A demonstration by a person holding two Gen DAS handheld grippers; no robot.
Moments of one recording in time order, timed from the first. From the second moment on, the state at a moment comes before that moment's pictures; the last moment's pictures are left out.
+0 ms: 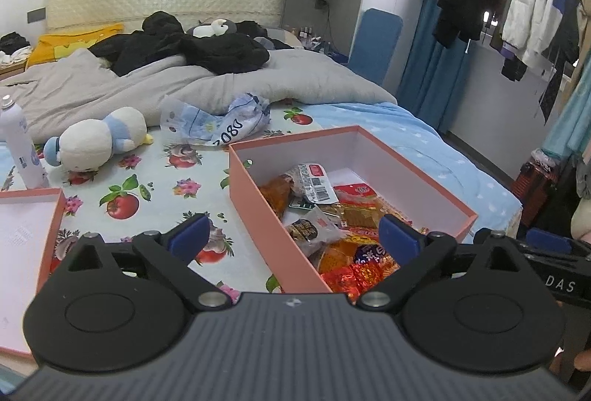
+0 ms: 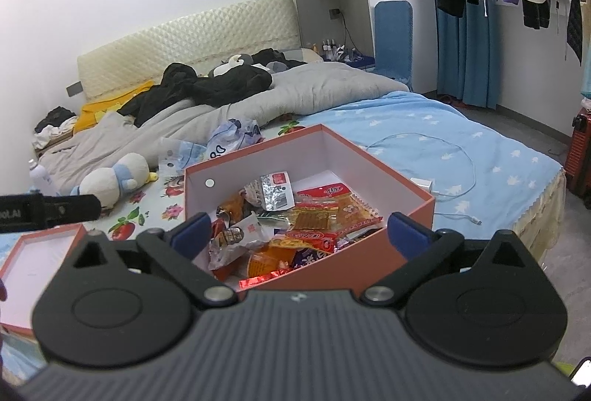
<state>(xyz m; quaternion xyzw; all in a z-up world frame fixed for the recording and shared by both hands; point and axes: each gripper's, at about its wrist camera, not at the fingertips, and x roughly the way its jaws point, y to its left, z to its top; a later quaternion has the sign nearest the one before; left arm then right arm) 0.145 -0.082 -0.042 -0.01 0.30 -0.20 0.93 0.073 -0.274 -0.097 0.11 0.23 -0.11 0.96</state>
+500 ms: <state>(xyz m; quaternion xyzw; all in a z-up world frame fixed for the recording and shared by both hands) 0.142 -0.084 -0.043 -0.01 0.30 -0.20 0.93 0.074 -0.273 -0.097 0.11 0.22 -0.11 0.96</state>
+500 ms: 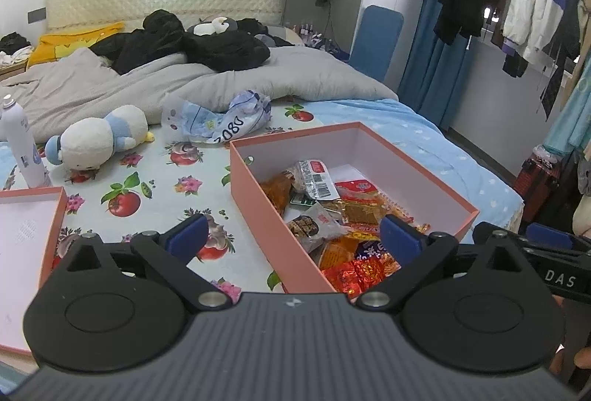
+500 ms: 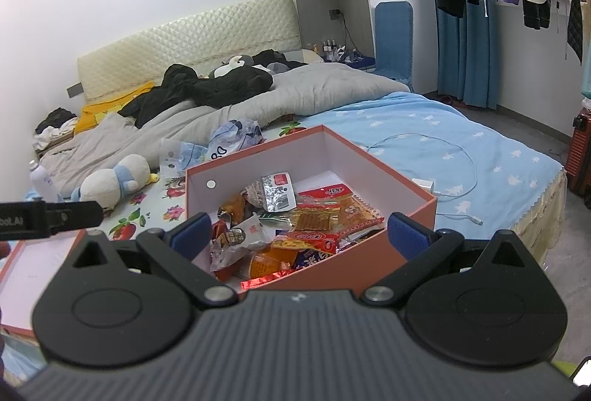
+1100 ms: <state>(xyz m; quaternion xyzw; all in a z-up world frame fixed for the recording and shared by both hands) 0.140 -0.082 -0.043 -0.01 0.30 -0.21 0.93 0.073 -0.273 -0.095 0.11 0.22 -0.11 0.96</state>
